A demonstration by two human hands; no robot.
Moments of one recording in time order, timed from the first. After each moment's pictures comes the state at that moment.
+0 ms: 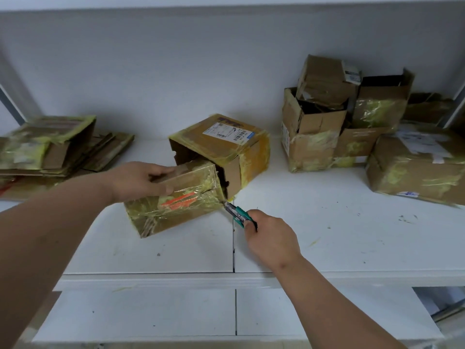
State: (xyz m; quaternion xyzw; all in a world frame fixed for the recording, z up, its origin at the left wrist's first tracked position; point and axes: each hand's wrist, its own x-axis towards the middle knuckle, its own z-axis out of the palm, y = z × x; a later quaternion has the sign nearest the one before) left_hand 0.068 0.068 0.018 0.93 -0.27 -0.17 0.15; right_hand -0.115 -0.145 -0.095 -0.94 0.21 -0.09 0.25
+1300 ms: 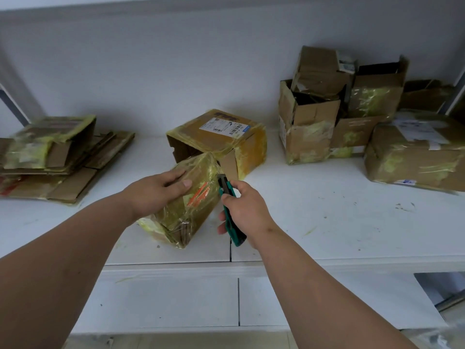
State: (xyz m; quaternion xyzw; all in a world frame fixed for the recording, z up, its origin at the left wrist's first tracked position) left_hand 0.027 0.051 -0.014 0.91 -0.20 -0.18 0.32; right_hand -0.102 -0.118 -0.044 -0.70 0.24 -0.04 0.68
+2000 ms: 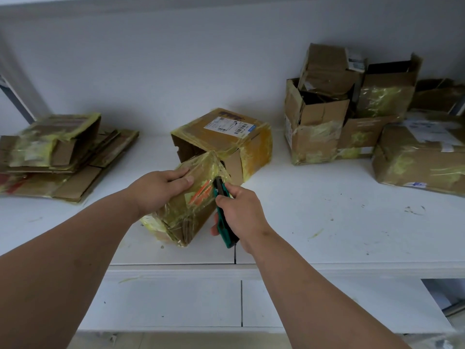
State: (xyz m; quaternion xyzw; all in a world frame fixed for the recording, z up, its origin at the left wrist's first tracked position) left_hand 0.035 0.047 -0.016 0.90 -0.19 -0.18 0.34; right_hand -0.095 -0.101 -0.041 -0.66 0.22 -0.05 0.72
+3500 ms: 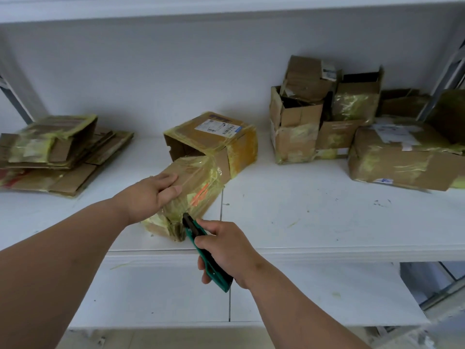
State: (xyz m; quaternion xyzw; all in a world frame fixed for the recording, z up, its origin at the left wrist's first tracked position) left_hand 0.000 0.060 -0.026 0.93 -0.29 -0.12 0.20; right_hand -0.178 -0.083 -0.051 -0.69 0.13 0.07 0.71
